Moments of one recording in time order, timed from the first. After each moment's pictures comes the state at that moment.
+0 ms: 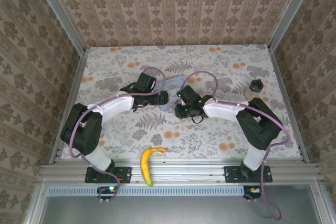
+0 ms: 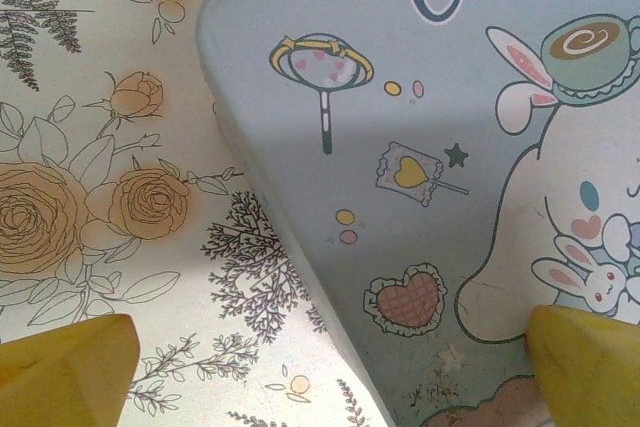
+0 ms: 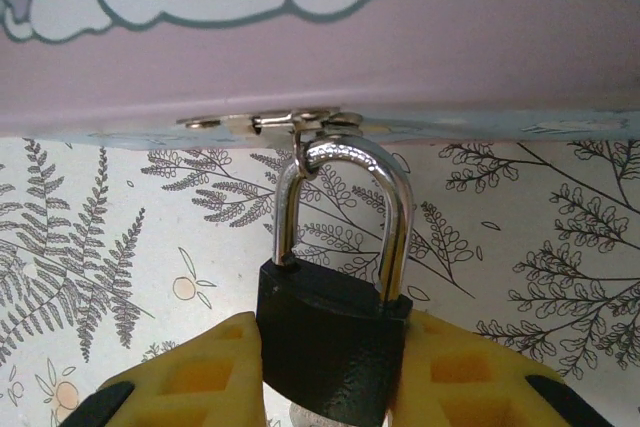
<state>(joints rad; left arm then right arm) -0.58 1.63 1.01 -0.34 0.04 -0.45 0.68 1.75 1.00 -0.27 -0.03 0.48</state>
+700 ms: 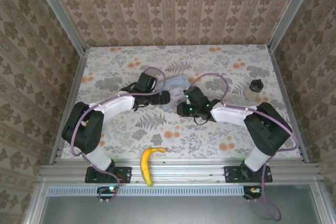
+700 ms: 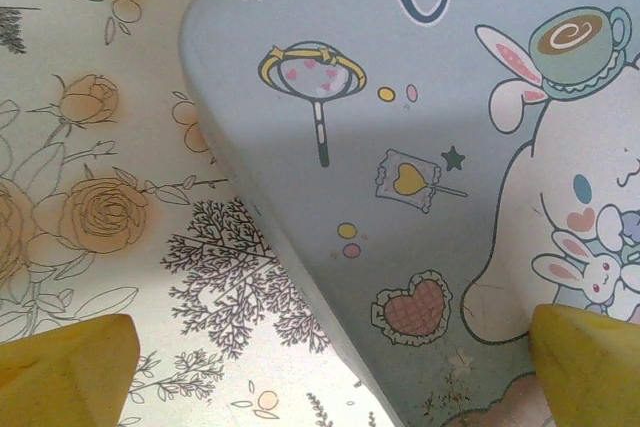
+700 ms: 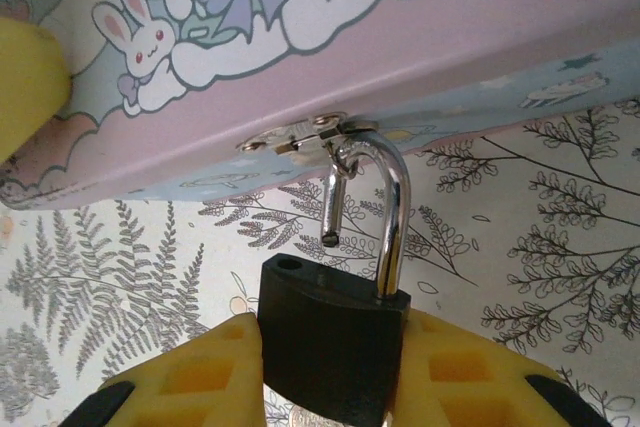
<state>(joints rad) -0.58 1.65 1.01 -0.30 0.09 -0.46 0.64 1.64 0.85 -0.07 -0.10 0.65</state>
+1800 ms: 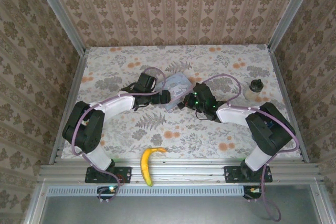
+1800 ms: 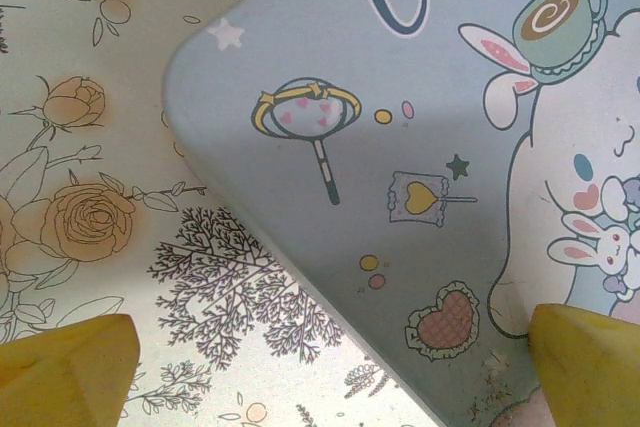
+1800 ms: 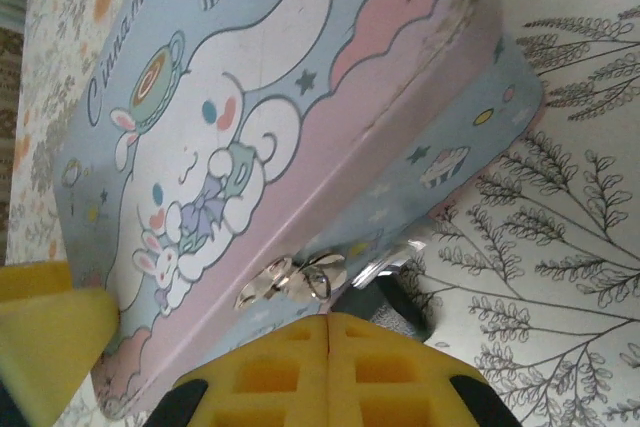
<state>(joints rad) -0.58 1.66 1.00 -0.27 0.11 -0.48 0.56 1.64 0.77 0.20 -0.02 0.92</state>
